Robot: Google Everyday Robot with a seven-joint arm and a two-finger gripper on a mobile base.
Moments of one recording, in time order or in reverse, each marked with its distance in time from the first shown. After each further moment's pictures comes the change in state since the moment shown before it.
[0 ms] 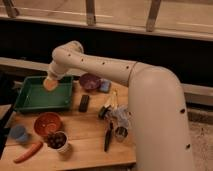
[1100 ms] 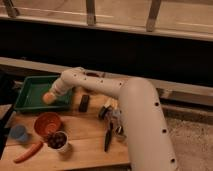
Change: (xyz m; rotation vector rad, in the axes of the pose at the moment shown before) arm 0.048 0.027 0.111 -0.115 -0.118 0.036
